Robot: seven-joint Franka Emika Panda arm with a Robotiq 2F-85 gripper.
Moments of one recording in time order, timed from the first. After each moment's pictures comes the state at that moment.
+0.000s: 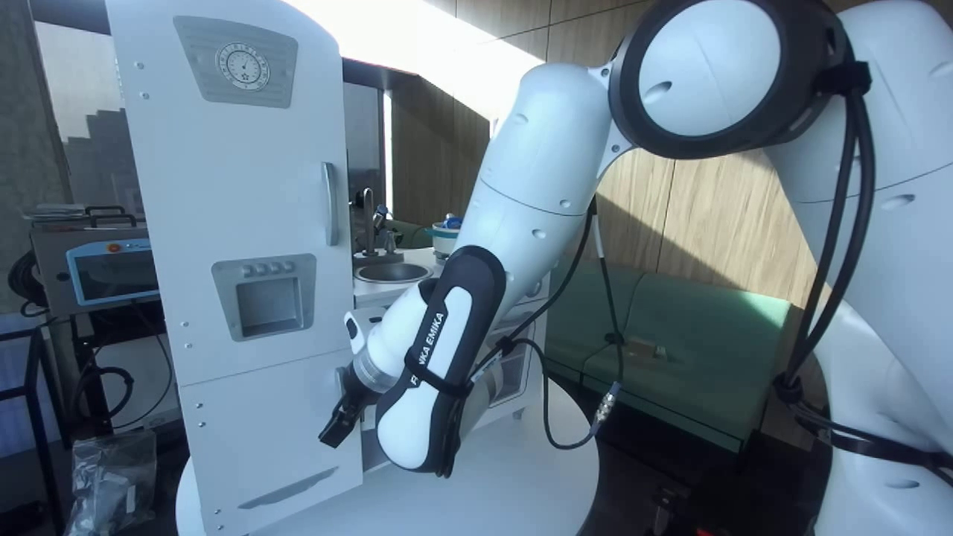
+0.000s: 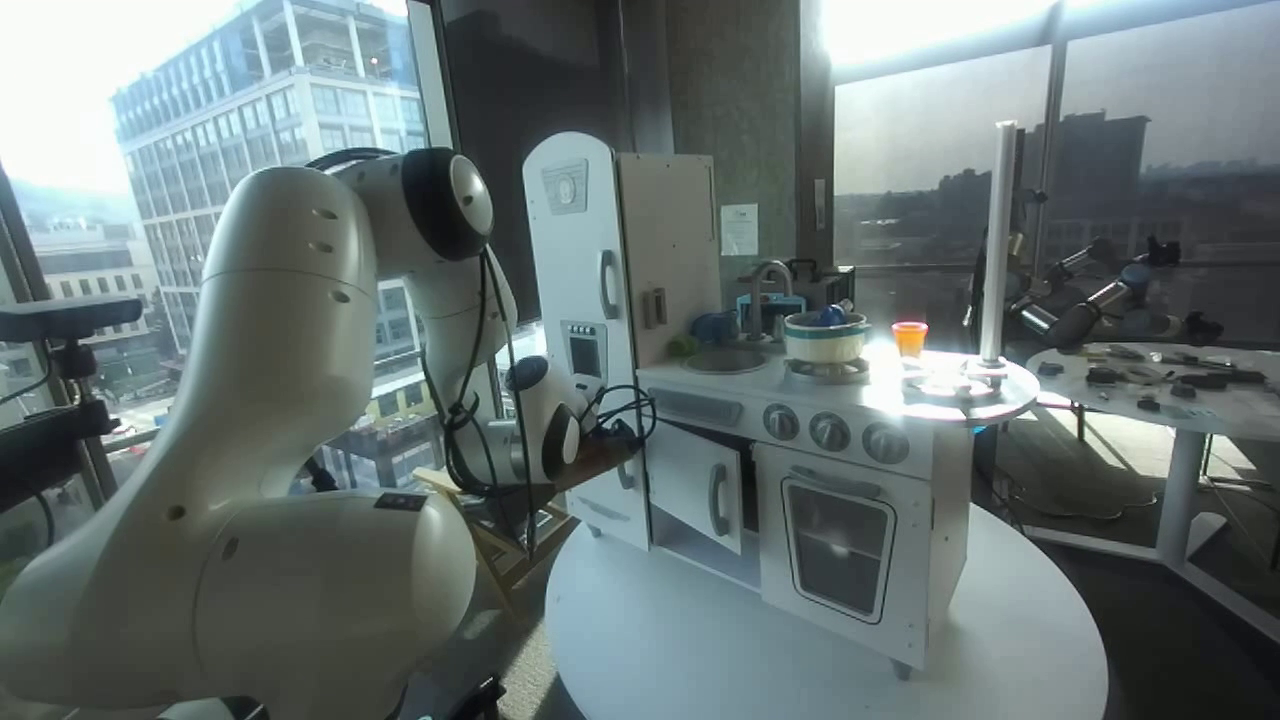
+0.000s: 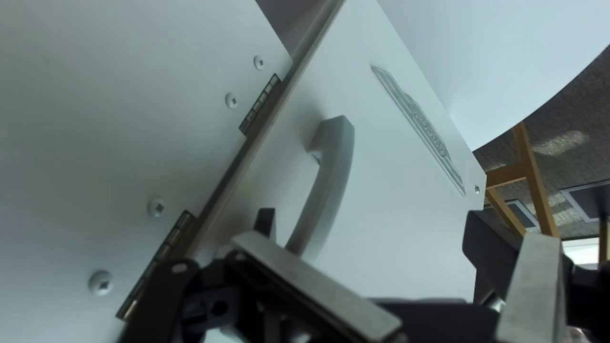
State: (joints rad) arm 0.73 0.58 -0.27 -2.24 0.11 3.52 -0.43
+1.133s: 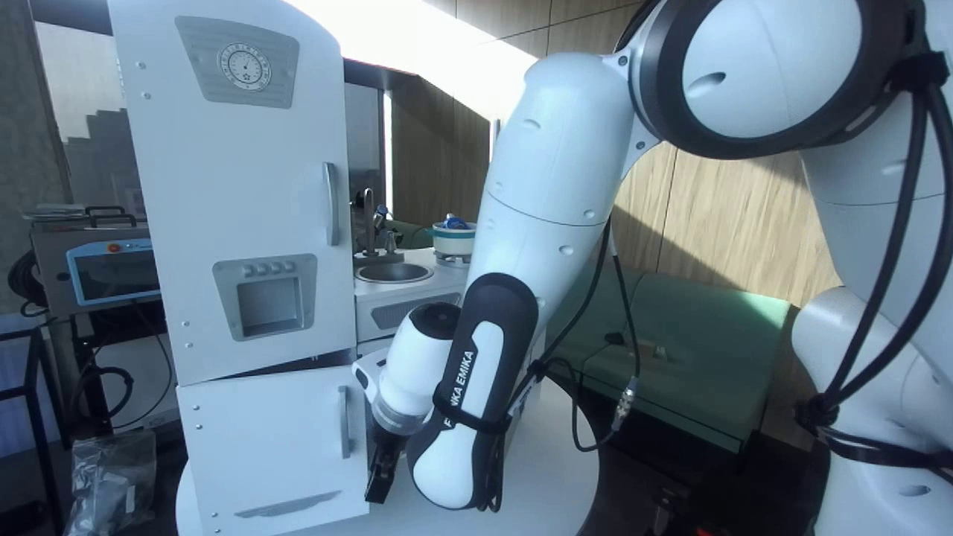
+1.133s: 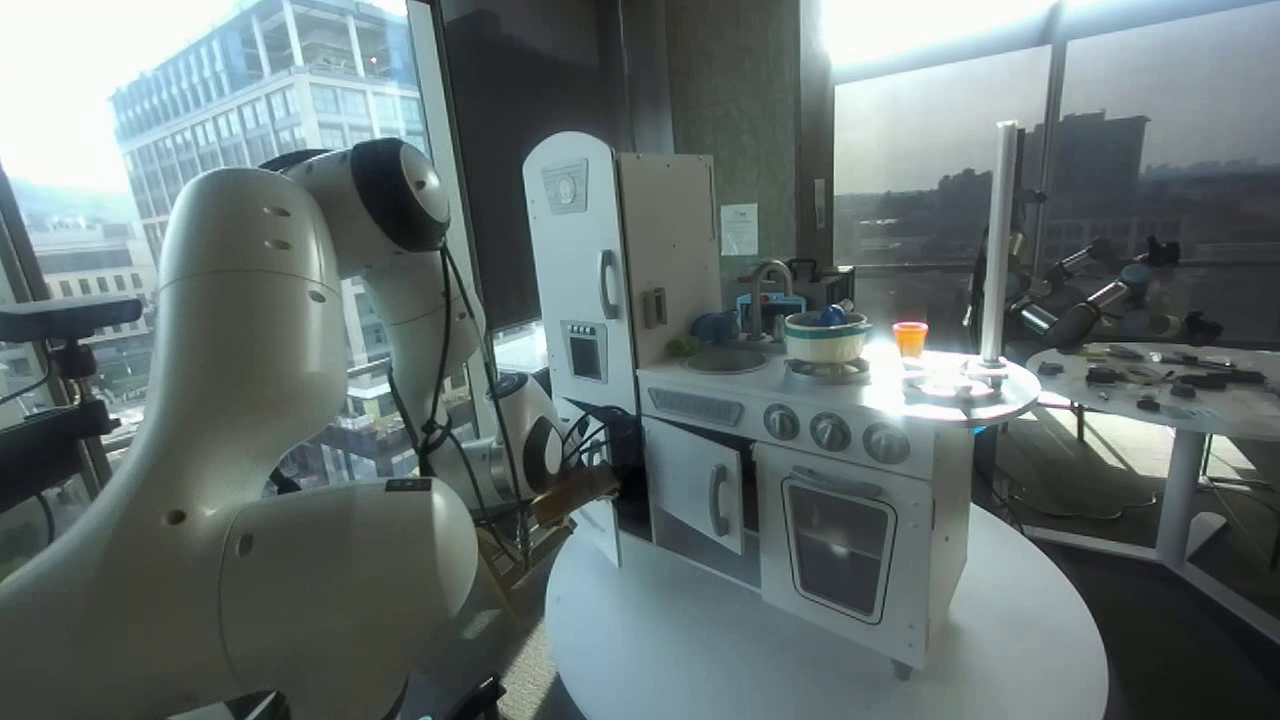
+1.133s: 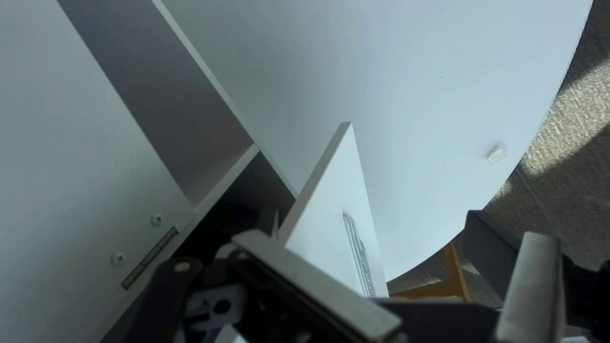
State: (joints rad) arm 0.96 0.57 -0.45 -2.37 0.06 3.32 -0.40
